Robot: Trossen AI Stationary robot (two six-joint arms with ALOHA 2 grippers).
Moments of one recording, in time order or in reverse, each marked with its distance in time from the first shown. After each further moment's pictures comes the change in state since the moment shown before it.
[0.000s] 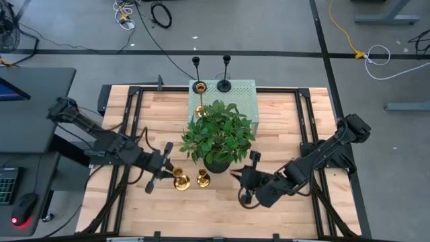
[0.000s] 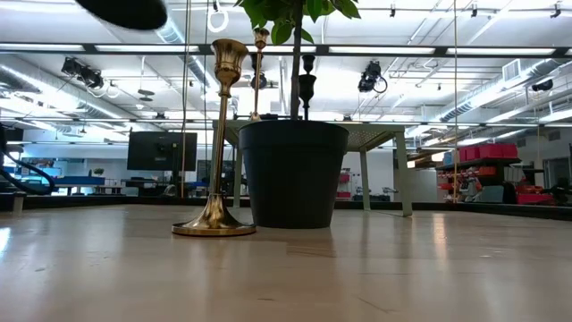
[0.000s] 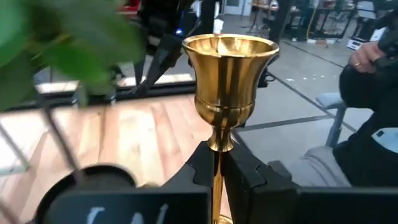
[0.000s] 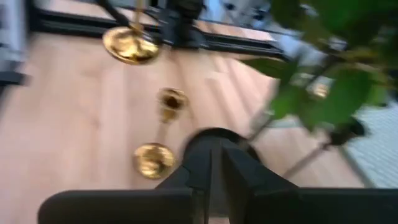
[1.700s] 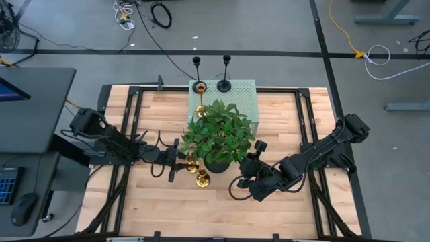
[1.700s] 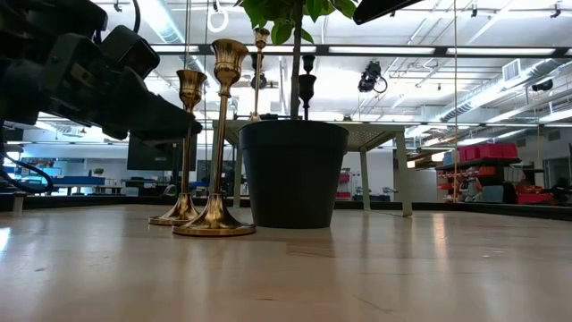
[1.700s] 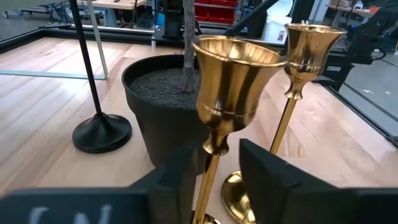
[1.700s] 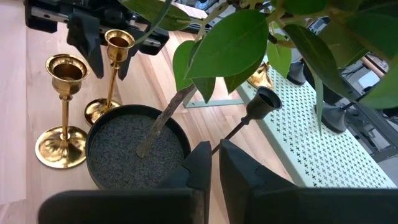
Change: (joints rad) left arm 0.234 0.571 -0.517 1.070 -0.041 -0.048; right arm -0.066 0.012 0.000 -0.218 0.194 0.076
